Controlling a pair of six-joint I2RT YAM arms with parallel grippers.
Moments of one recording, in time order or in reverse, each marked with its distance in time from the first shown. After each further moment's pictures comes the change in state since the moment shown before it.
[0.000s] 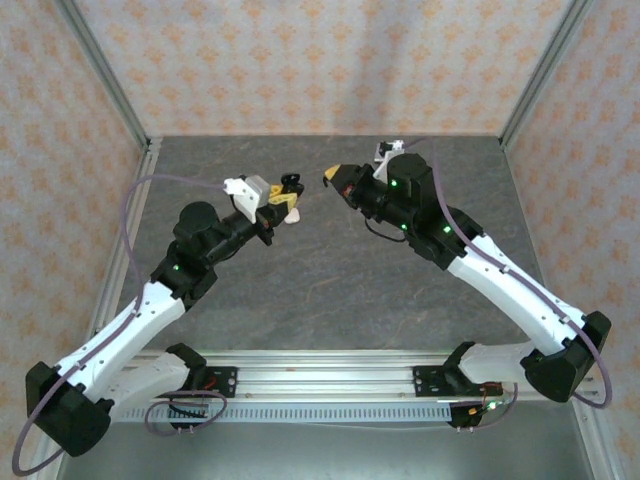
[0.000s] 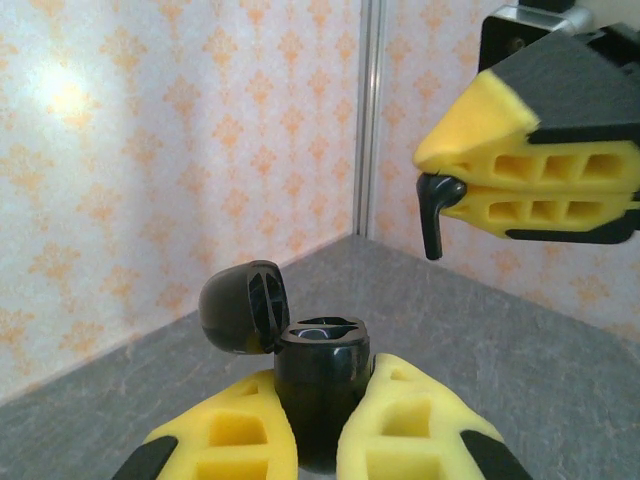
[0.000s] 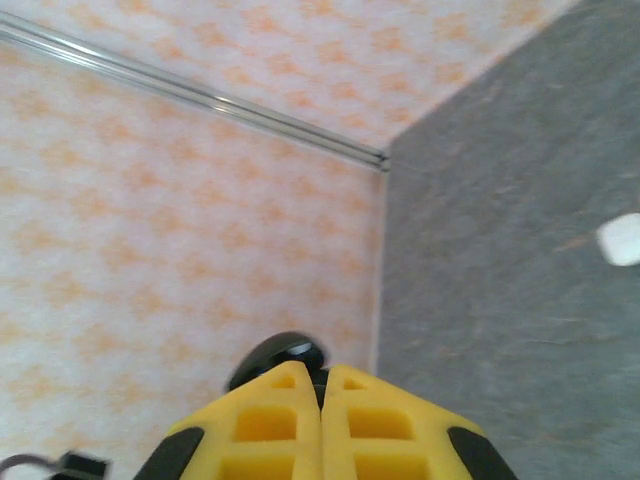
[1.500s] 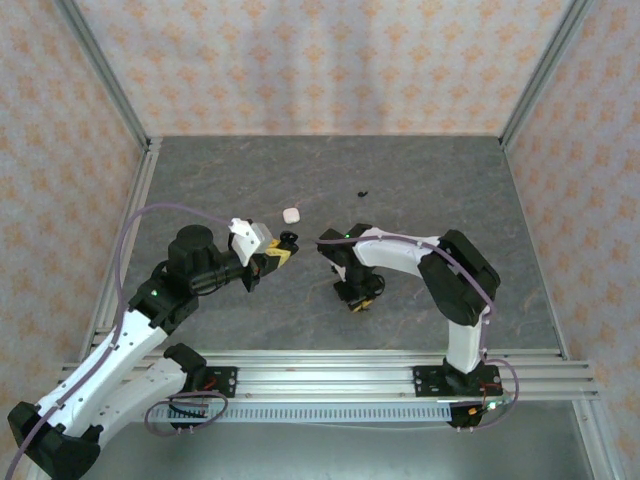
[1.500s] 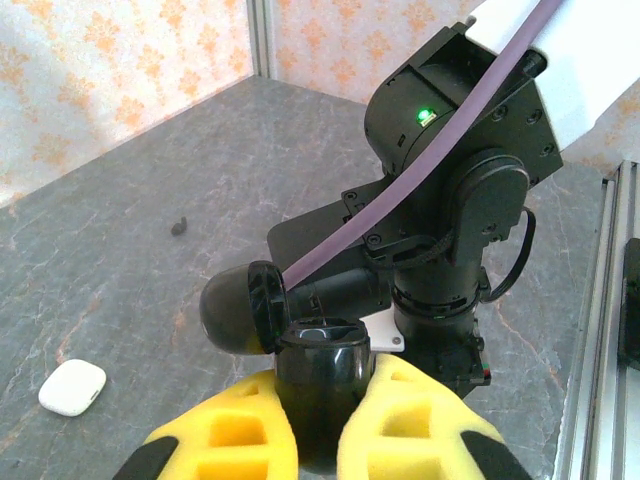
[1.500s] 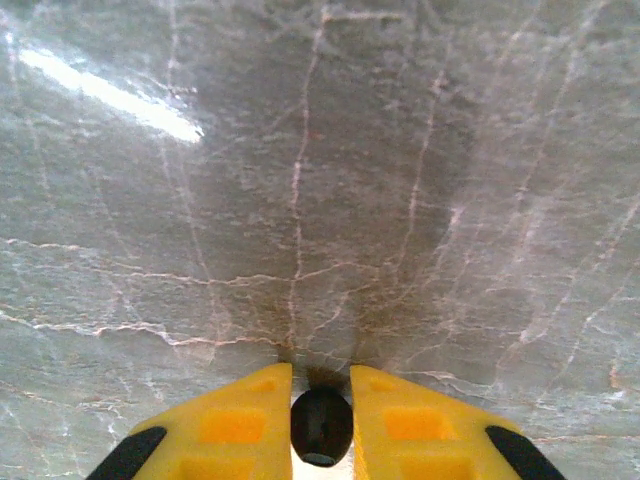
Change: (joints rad) left arm 0.000 -0.227 -0.090 -0.492 0.191 0.148; right arm 0.066 0.630 -0.122 -0.789 -0.030 -0.845
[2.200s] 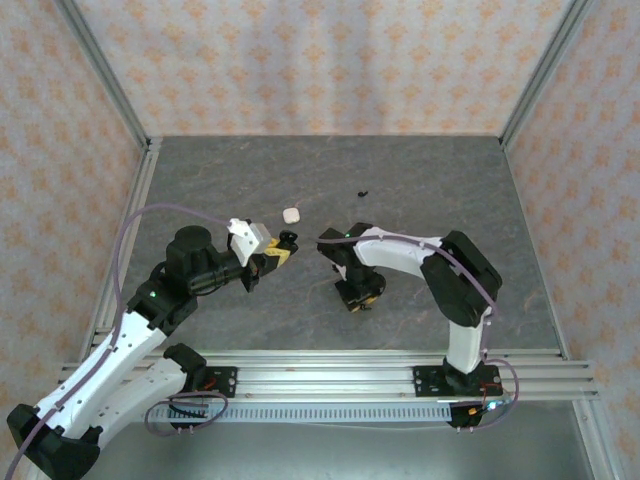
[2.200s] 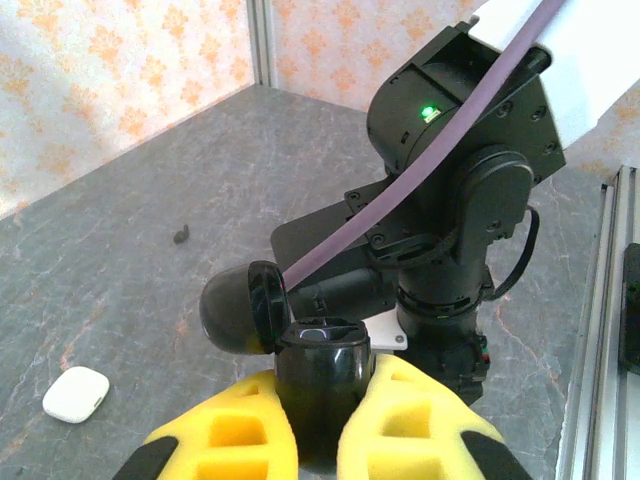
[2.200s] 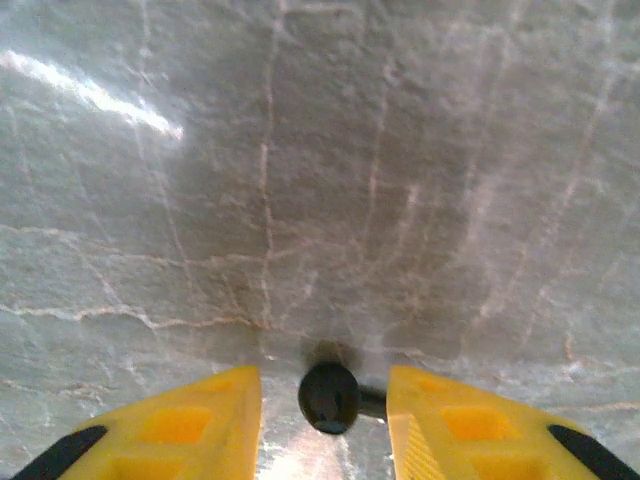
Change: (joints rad) left arm 0.000 -0.011 0.000 0.003 0.000 0.000; right arm 0.006 -0.008 0.014 -0.021 0.035 0.000
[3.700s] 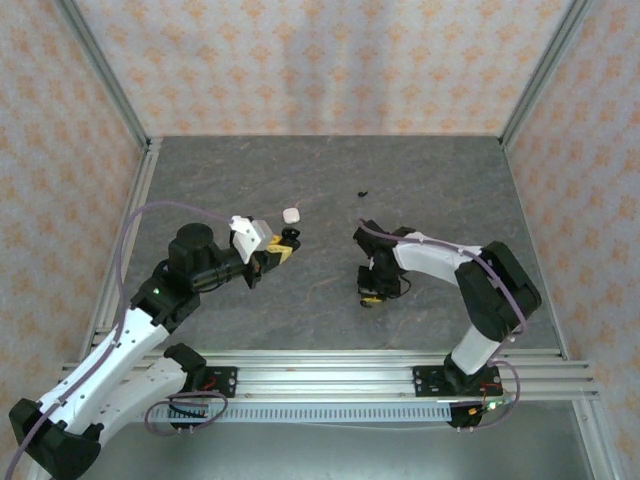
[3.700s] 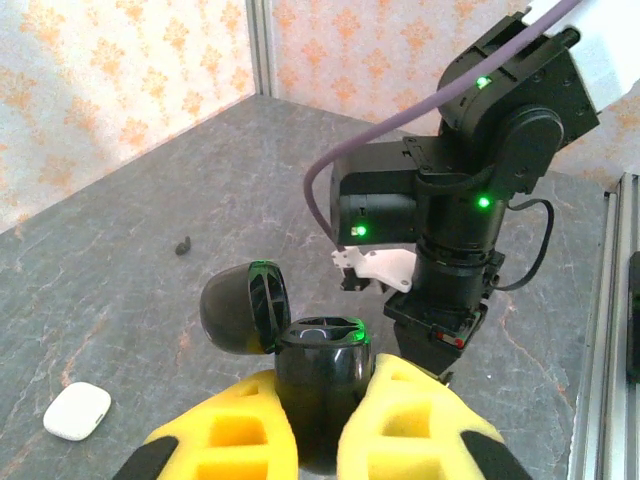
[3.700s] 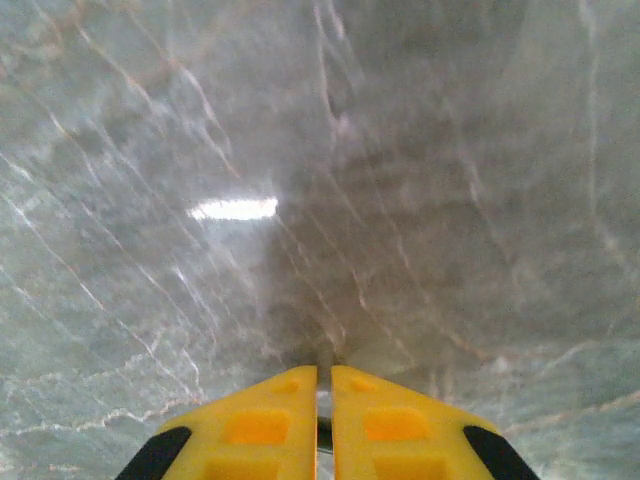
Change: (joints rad) left arm 0.000 0.026 0.000 0.050 0.004 0.000; right arm -0.188 -0.214 -0.281 0.290 -0.161 0.431
